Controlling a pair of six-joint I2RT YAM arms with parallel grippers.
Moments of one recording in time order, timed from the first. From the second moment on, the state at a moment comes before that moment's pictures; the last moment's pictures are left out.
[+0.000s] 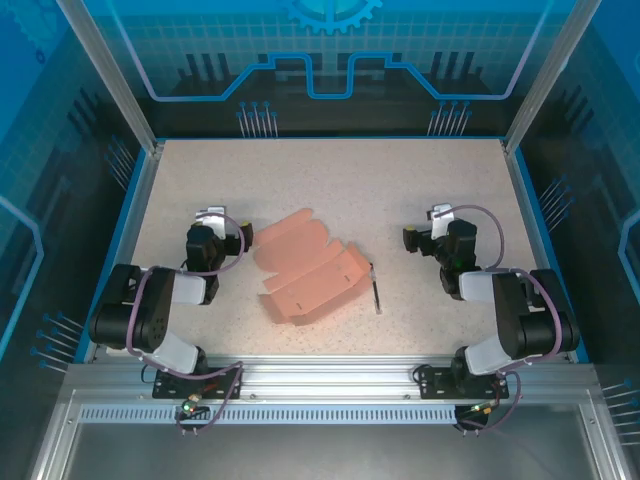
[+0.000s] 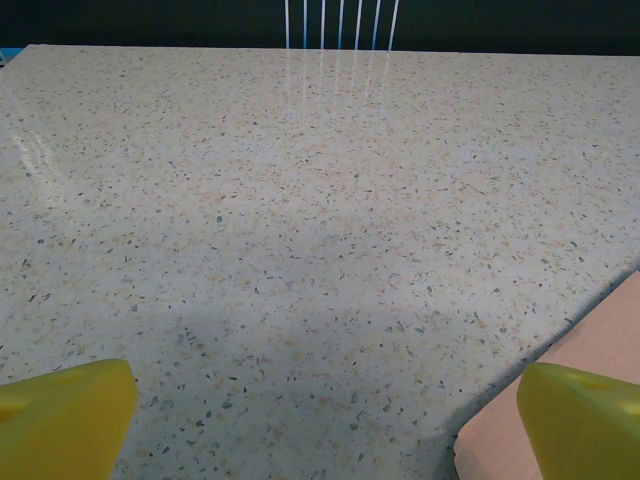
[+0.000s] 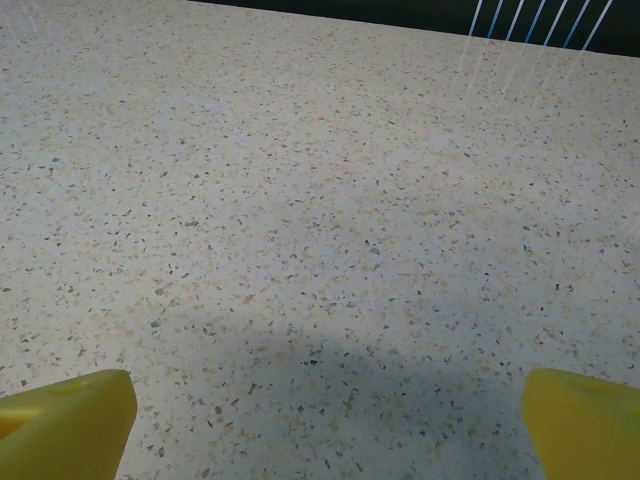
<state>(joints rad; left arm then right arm) -0.03 1.55 0.37 0.82 -0.04 -0.07 0.06 1.50 0.42 0.64 -0.06 -0.09</state>
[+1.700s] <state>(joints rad) -0.27 1.30 0.60 0.15 0.21 -0.56 0.49 1.02 0.66 -0.43 -0.06 0.48</state>
